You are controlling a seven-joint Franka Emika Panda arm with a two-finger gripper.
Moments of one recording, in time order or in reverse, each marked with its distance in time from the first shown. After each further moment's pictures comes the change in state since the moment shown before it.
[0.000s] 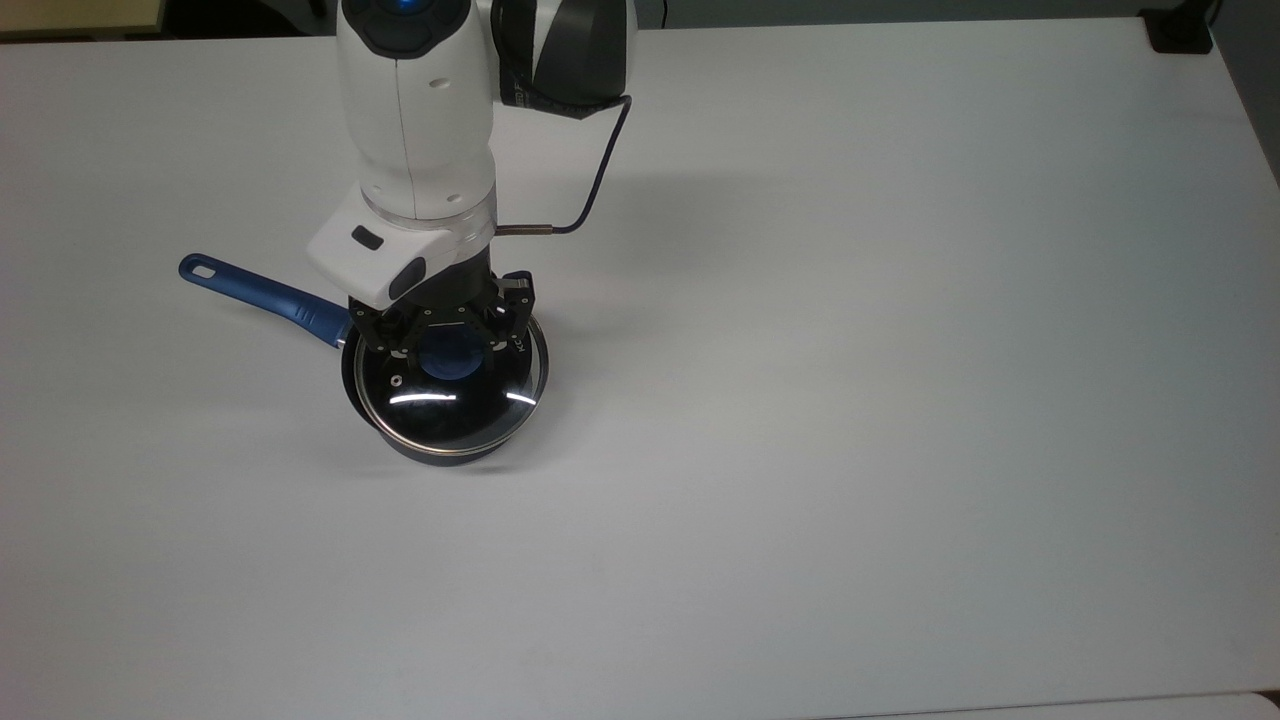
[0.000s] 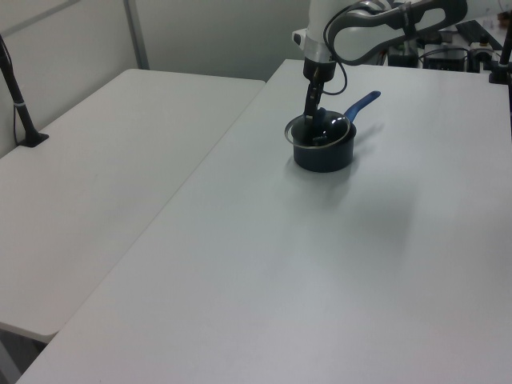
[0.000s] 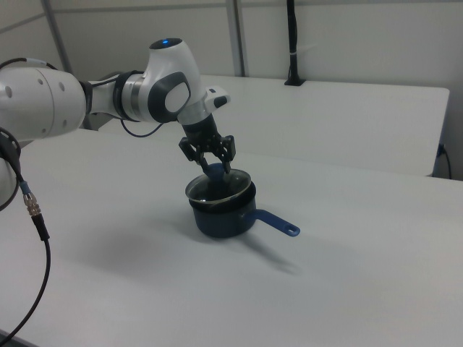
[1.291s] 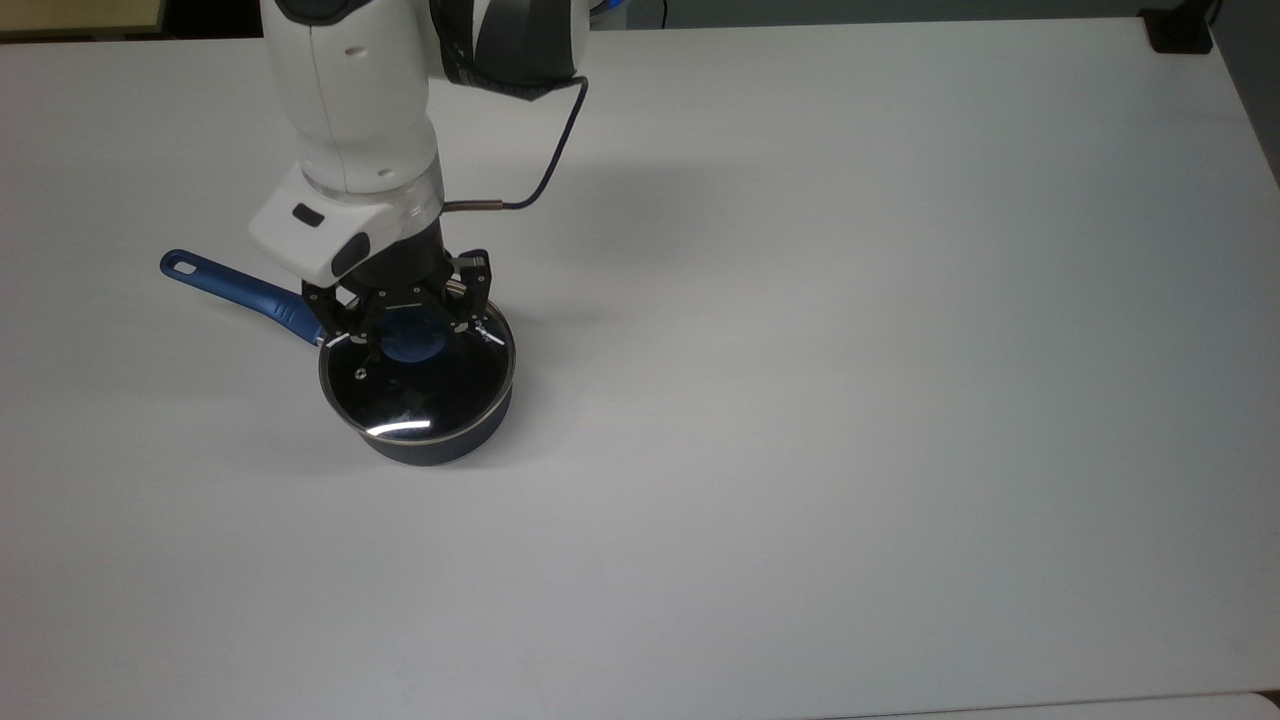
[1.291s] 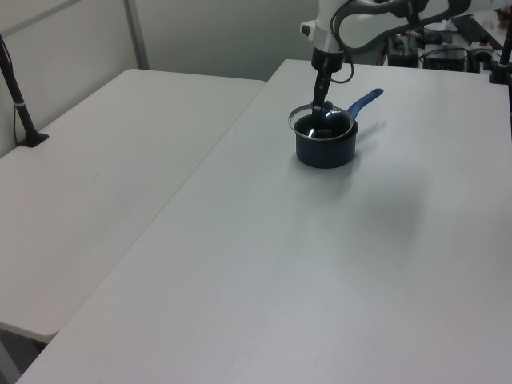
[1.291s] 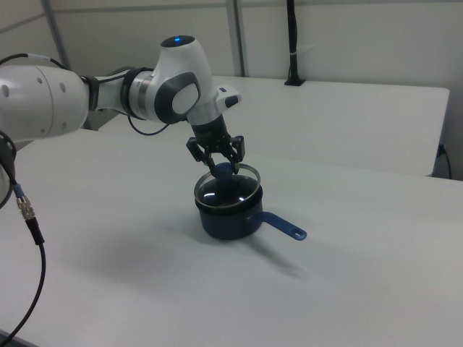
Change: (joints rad) arm -0.032 -0.037 -0.025 -0.031 0.057 0.000 -0.111
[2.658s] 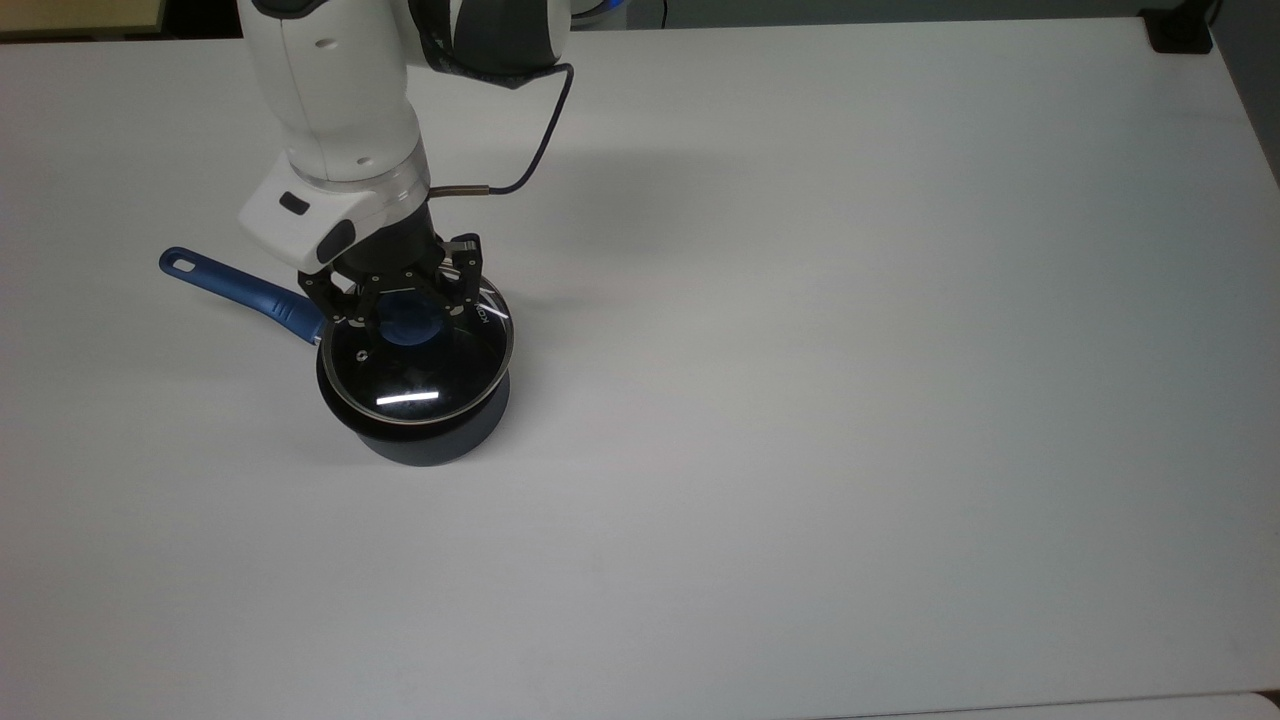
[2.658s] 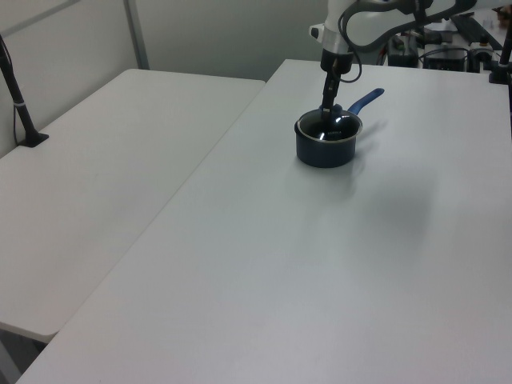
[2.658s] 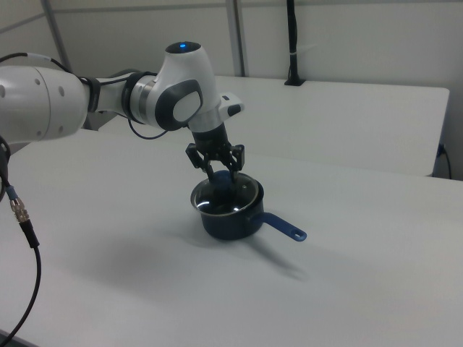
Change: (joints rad) arm -0.018 -0.033 -0.002 -0.064 0.043 0.000 -0.027
